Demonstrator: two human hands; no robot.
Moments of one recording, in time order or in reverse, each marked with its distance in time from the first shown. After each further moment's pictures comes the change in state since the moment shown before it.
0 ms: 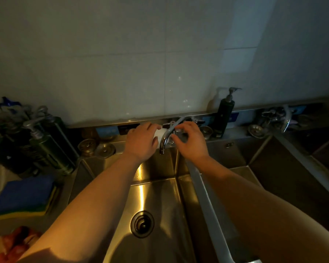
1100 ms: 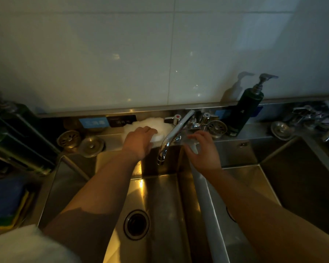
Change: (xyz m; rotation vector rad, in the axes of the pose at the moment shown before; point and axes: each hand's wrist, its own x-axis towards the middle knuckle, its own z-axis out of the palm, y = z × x) left_hand 0.070 -0.064 0.121 0.015 -0.340 -0.102; right_hand 0.028 0.114 0.045 -0.092 -0.050 0.097
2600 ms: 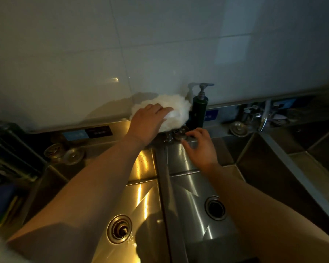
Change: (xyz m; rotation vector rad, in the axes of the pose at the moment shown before) left_hand -0.027 0.189 -0.099 0.161 0.340 0.293; right_hand -0.032 0.042 -0.128 0.051 0.095 0.000
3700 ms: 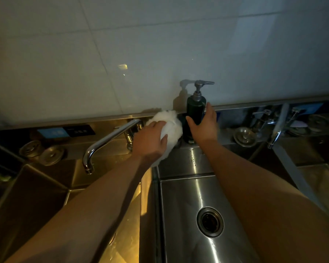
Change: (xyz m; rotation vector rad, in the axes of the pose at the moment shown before) left_hand 0.039 0.043 0.095 -0.301 -0.051 -0.375; right_hand 0.133 0.067 0.002 0.145 0.054 0.232
